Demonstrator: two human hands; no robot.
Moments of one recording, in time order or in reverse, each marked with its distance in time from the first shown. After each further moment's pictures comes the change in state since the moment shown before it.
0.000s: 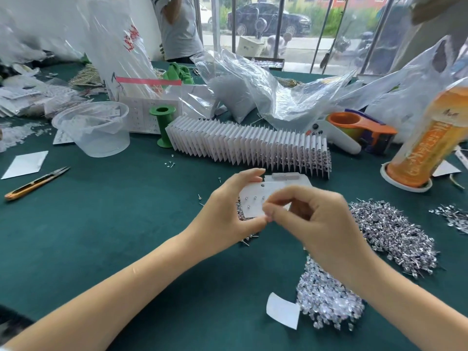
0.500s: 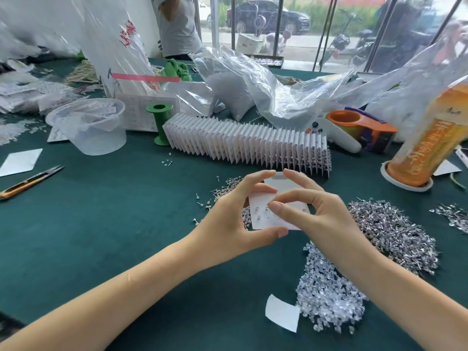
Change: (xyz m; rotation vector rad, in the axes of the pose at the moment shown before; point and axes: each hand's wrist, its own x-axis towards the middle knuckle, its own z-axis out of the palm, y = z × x) left_hand -0.007 0.010 0.006 -0.107 -0.086 0.000; right_hand 0.008 0.013 -0.006 0.126 -0.008 0.329
